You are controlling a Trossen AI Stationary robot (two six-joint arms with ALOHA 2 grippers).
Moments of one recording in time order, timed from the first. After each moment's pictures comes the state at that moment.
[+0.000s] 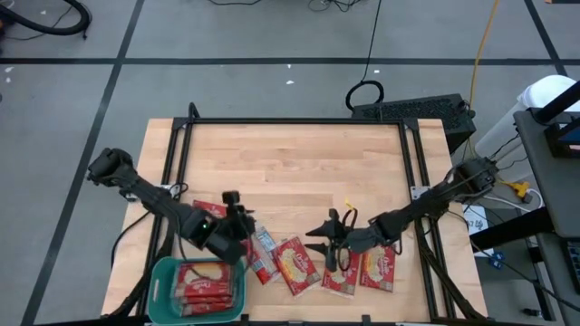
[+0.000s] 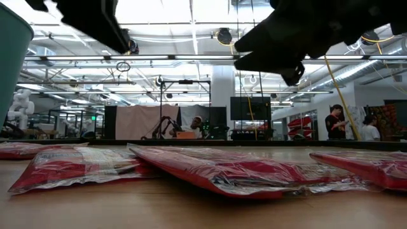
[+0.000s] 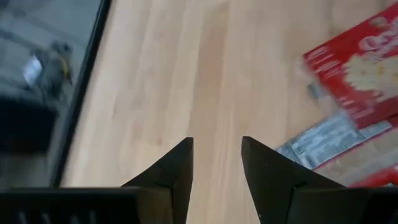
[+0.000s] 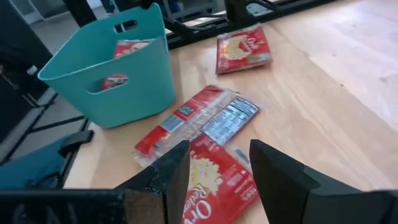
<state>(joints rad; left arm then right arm) -0.55 1.49 1.12 -0.82 -0.72 -0.38 0.47 1.61 0.66 0.55 0.45 0.50</state>
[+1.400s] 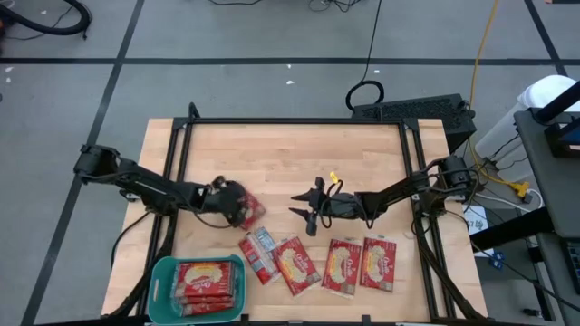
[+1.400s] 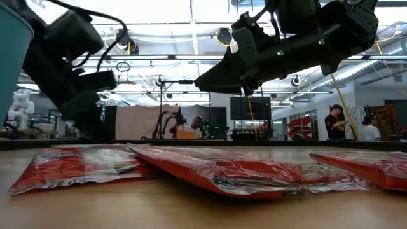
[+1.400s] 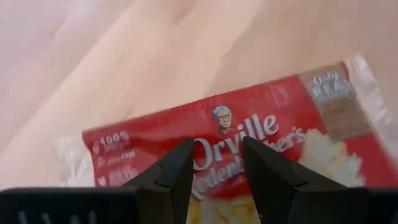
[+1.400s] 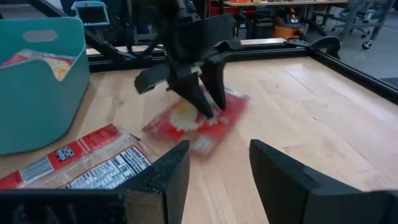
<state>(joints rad) -0.15 1.31 0.36 -0.01 -0.41 -0.51 0.14 1.76 0.66 0.84 0.31 0.13</state>
